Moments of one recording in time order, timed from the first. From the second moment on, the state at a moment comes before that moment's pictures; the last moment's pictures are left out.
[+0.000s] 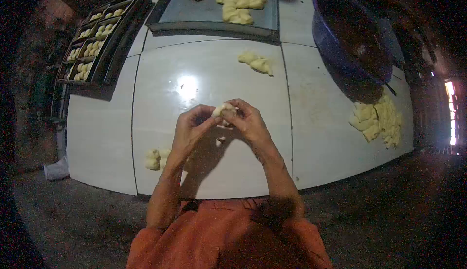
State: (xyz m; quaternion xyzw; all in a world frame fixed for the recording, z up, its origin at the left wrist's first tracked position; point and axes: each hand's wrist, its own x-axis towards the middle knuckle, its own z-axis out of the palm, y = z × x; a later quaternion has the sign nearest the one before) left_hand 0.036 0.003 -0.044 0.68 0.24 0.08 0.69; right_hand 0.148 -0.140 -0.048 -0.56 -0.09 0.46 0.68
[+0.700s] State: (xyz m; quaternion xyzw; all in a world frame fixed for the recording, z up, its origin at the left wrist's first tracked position) left_hand 0.091 -0.118 -0.072 0.57 0.02 0.14 0.81; right_hand 0.176 -0.211 0.011 -0.43 -0.01 0.29 0.86
